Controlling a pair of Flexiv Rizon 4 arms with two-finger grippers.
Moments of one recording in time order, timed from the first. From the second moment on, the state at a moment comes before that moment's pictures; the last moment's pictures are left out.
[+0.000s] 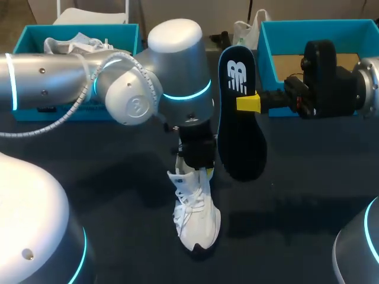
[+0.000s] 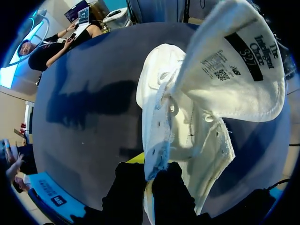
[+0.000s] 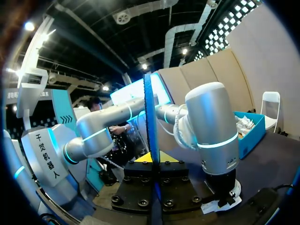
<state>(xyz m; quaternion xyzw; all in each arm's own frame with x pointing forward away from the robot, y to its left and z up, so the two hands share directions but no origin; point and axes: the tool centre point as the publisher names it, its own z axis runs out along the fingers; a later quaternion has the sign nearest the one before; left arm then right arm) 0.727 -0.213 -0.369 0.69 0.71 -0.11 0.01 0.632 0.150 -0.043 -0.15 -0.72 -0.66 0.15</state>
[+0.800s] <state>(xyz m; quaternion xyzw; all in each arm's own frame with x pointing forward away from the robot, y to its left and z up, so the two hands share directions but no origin) 0.746 -0.242 -0.360 0.68 0.72 -0.14 0.03 0.632 0.150 -0.043 -0.15 -0.72 -0.66 0.15</state>
